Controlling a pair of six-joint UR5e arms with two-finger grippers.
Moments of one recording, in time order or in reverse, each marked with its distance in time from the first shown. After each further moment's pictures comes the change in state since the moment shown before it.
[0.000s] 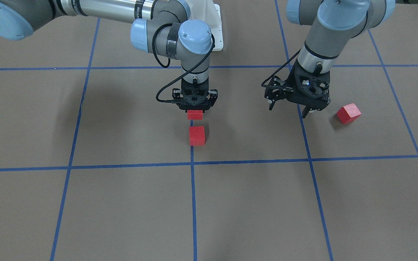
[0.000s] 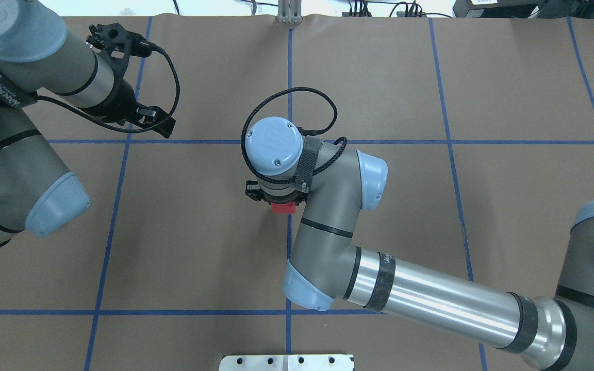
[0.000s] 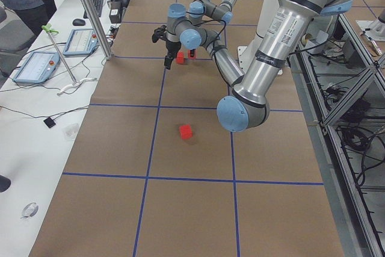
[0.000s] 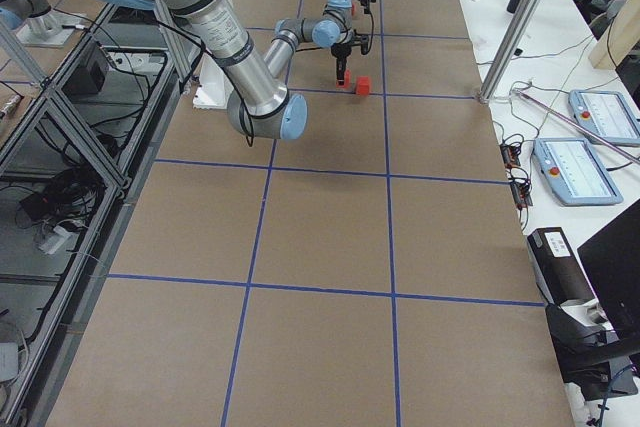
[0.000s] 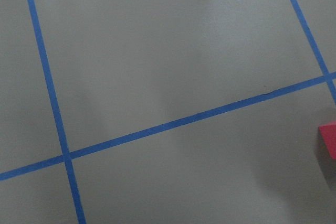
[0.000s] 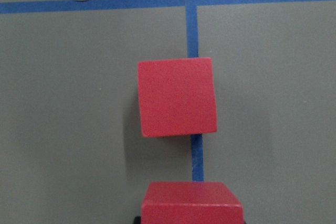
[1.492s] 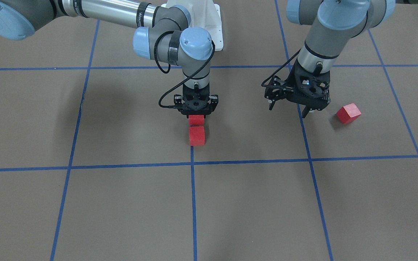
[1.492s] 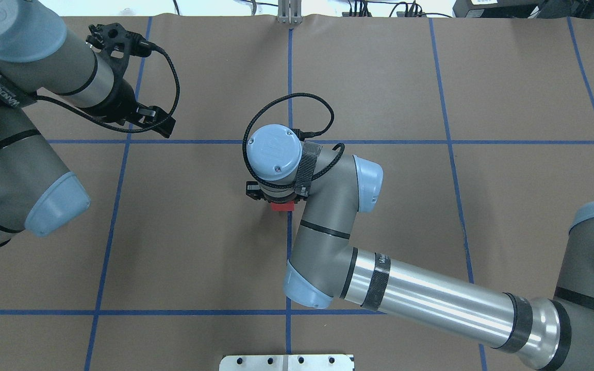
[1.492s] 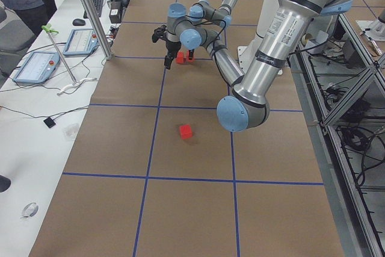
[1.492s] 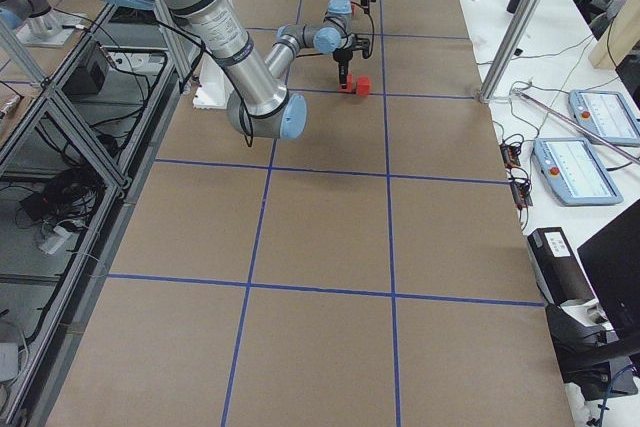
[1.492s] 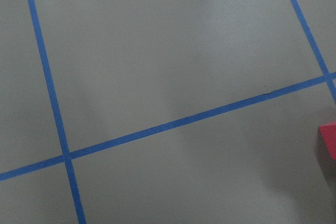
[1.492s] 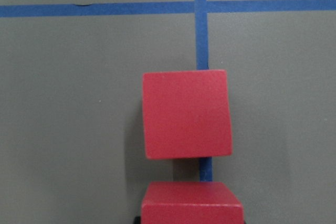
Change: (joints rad) left arm -0.001 0.000 -0.001 0.000 0.000 0.000; right arm -0.006 0.002 -0.060 0.077 -0.032 -0.009
